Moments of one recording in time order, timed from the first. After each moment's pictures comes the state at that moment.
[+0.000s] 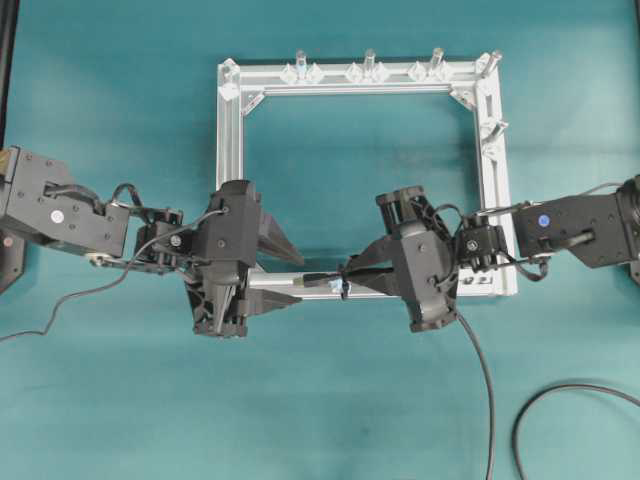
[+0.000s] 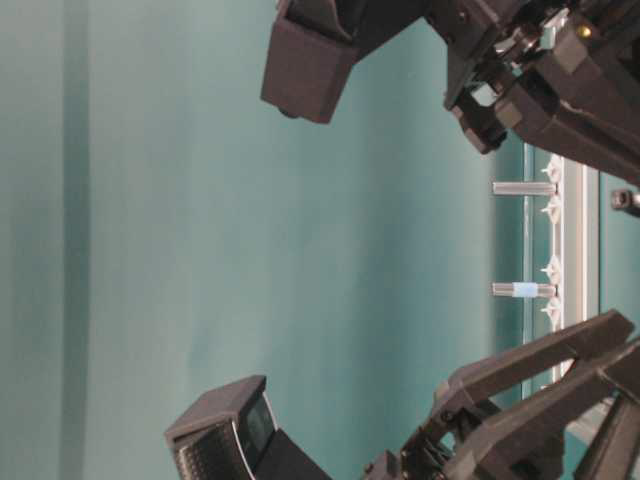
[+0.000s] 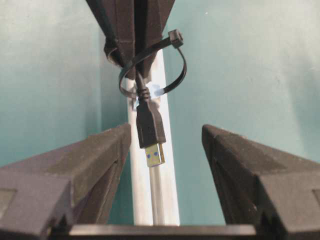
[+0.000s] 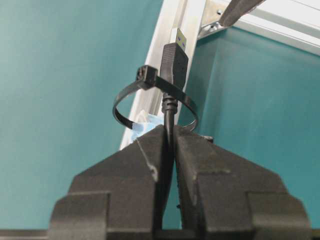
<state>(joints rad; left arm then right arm) -0.13 -0.01 0.77 -0.07 -0.17 -0.02 0.08 0.09 0.79 -0.09 -0.33 0.01</state>
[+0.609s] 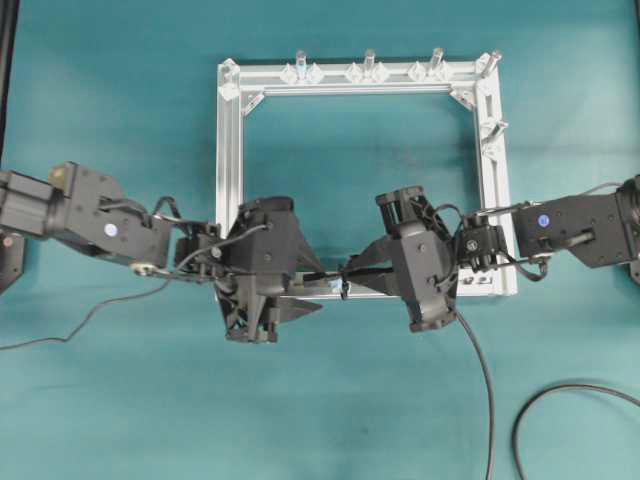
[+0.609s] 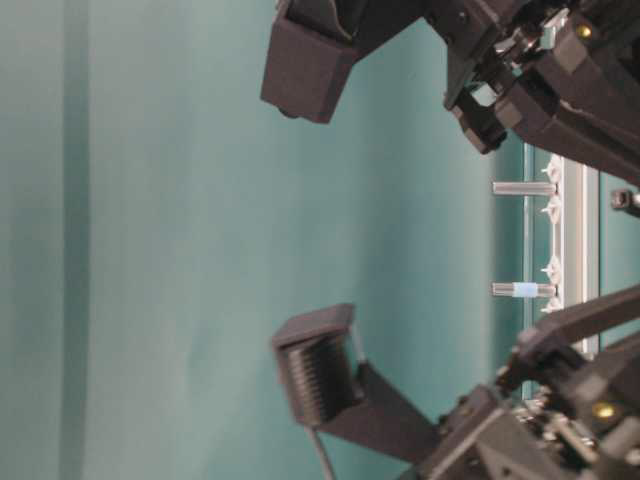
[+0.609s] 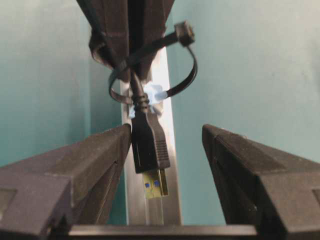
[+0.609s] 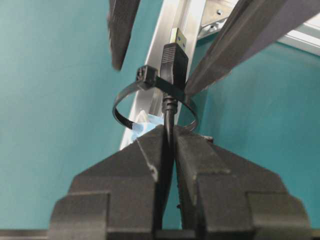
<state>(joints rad) -0.13 0.17 0.67 -0.07 -0.17 -0.02 0.08 0.09 0.79 -0.09 -0.33 0.01</state>
